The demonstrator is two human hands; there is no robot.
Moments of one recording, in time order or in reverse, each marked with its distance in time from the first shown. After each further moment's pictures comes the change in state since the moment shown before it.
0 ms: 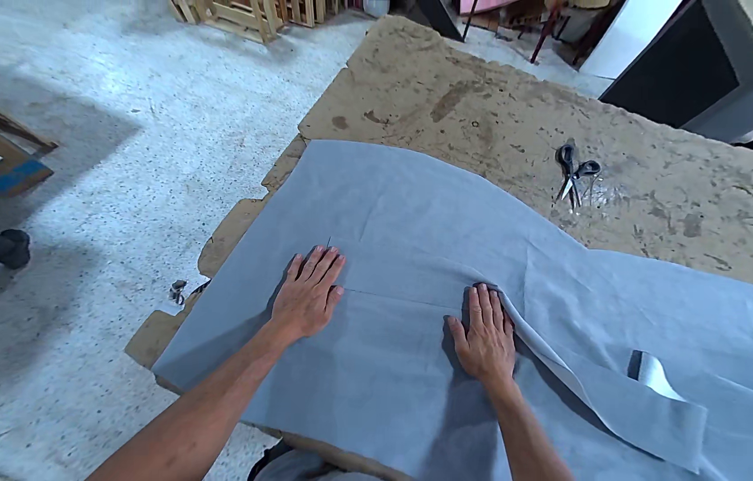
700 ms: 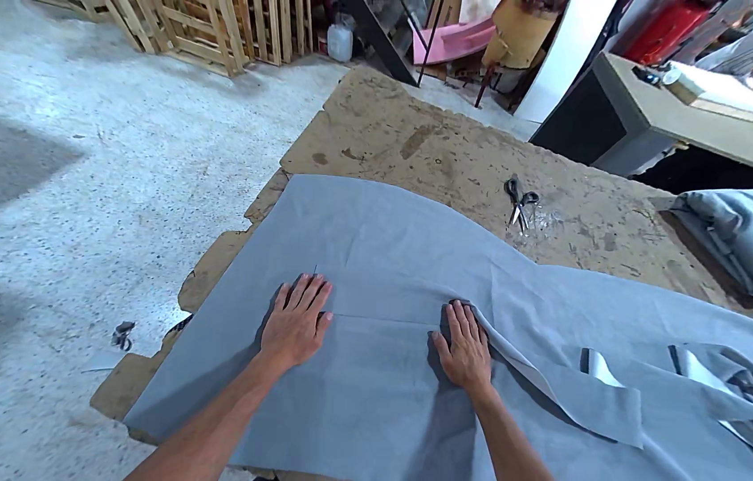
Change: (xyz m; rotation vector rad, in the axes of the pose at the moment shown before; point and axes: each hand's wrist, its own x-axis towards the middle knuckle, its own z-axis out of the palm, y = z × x) left_hand 0.001 -0.002 0.003 -0.040 0.025 -0.019; right_hand 0.004 0.000 -0.001 -0.006 -0.020 0.018
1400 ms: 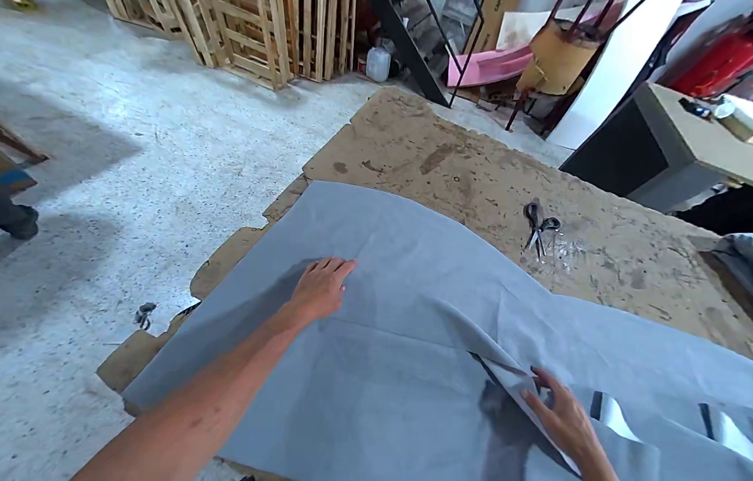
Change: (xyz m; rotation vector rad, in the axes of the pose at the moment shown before) left_hand 0.080 0.030 -0.060 -0.189 -0.100 -0.059; right_hand -0.036 0.158 -0.093 0.374 -0.200 0.172
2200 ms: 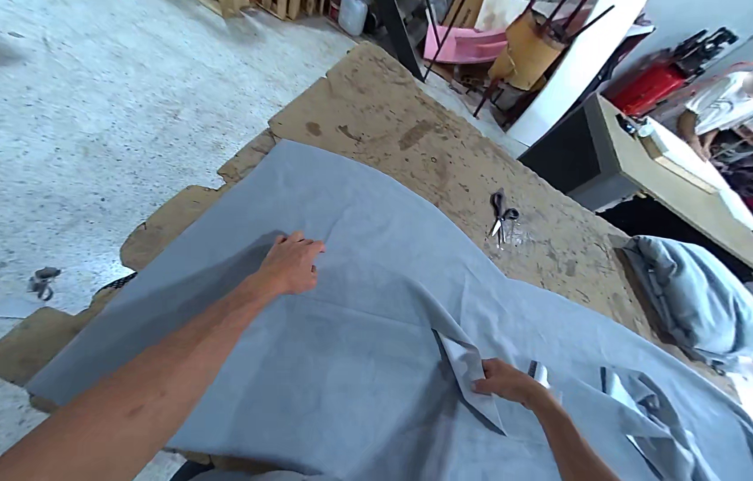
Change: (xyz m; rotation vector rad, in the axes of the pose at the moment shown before) left_hand 0.006 -0.008 -0.001 -0.108 -0.111 0.004; right_hand 0.032 -0.033 -0.027 0.038 -0.781 0.291
